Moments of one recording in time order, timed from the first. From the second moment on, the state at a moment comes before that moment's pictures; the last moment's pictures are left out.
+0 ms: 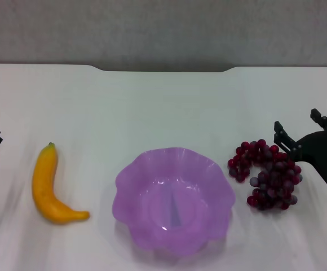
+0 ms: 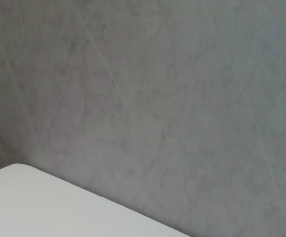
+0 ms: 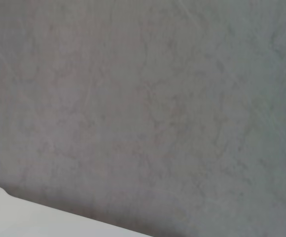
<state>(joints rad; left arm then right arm) -0.35 -2.04 -1.10 -0.19 2.42 1.01 -0.56 0.43 2.01 0.66 0.38 -2.17 -0.95 -0.10</state>
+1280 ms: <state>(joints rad) -0.34 -2.04 -1.10 -0.21 2.42 1.01 -0.36 0.16 1.98 1.40 1.32 -2.18 0.36 -0.56</state>
